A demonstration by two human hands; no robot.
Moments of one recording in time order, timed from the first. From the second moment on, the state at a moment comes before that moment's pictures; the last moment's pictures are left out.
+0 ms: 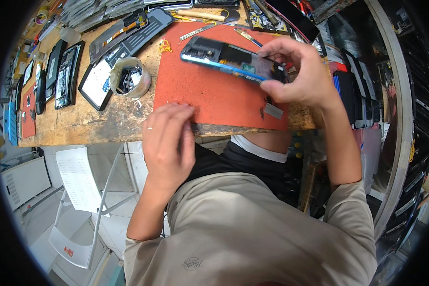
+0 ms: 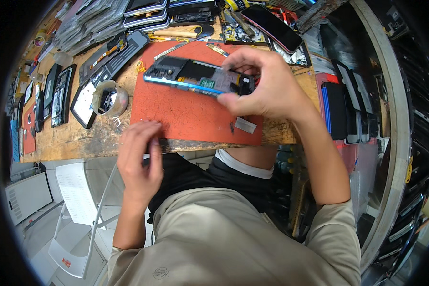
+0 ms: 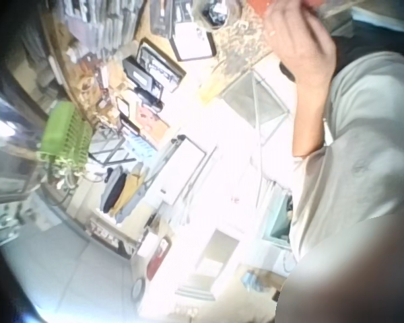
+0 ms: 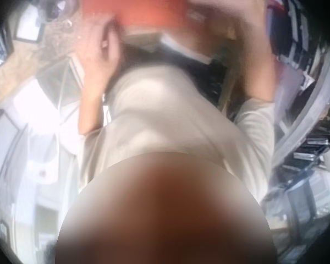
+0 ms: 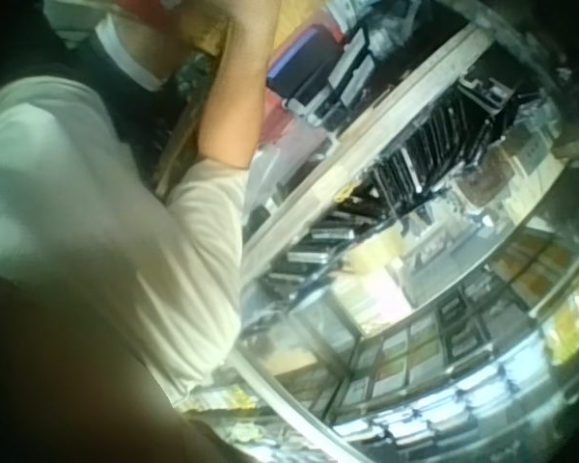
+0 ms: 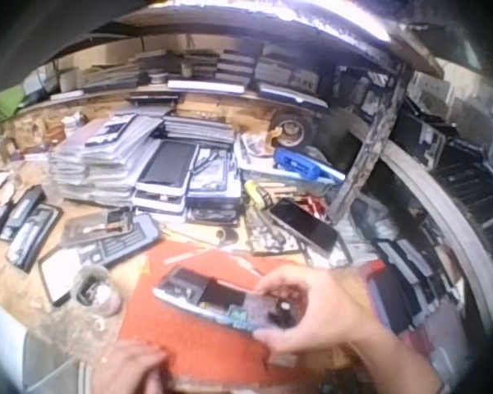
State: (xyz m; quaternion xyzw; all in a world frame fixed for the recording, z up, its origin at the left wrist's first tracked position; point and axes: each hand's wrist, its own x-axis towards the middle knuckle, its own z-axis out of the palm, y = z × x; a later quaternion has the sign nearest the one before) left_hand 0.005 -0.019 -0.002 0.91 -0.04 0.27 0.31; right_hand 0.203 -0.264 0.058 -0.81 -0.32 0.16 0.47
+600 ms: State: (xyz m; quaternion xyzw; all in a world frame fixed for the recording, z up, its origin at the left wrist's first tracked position) left_hand 0.118 -0.127 0.003 0.89 -0.29 0.13 0.32; right_hand 0.240 -0.286 0.076 -0.65 -0.22 0.19 0.71
